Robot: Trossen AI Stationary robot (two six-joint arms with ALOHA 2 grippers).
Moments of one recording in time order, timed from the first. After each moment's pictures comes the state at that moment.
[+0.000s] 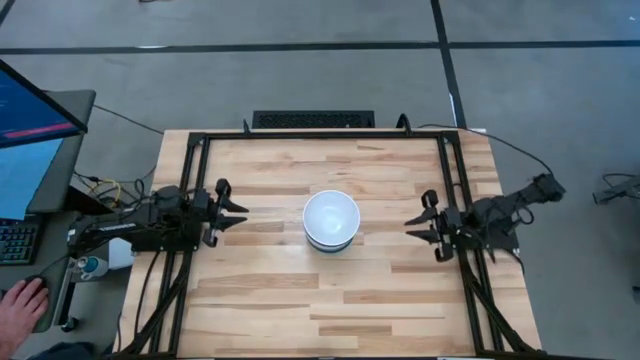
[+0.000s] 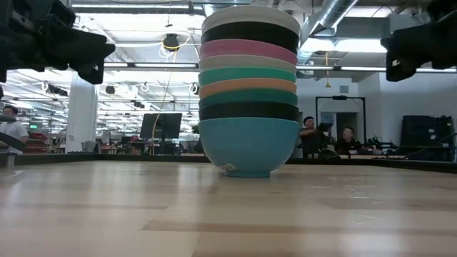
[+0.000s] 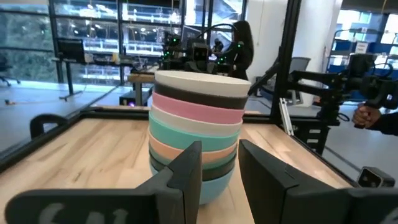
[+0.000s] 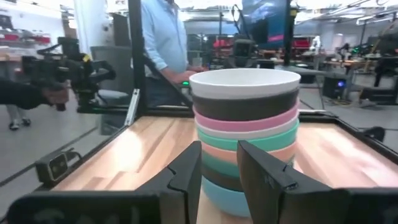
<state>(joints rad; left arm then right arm) 0.18 0.01 0.01 0.10 0.26 -0.10 0.42 0.01 0.01 0.05 0.27 -0.07</state>
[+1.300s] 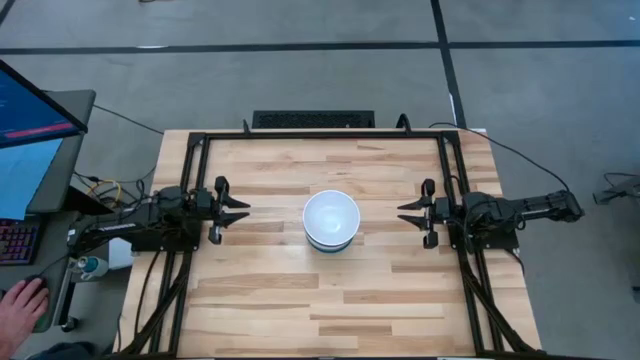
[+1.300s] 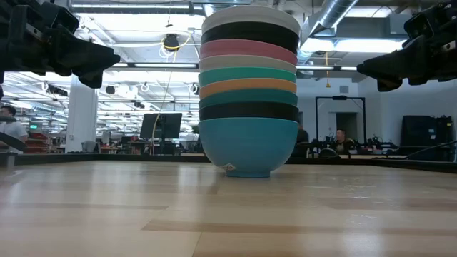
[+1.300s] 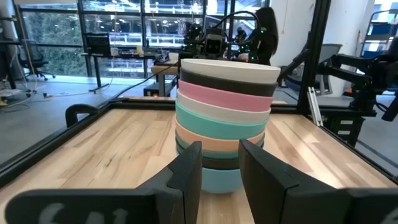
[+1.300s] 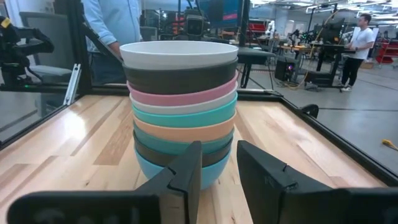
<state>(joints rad) 0.18 0.01 0.02 0.04 0.17 -0.05 0.13 0.09 0.01 0.04 0.16 -0.11</state>
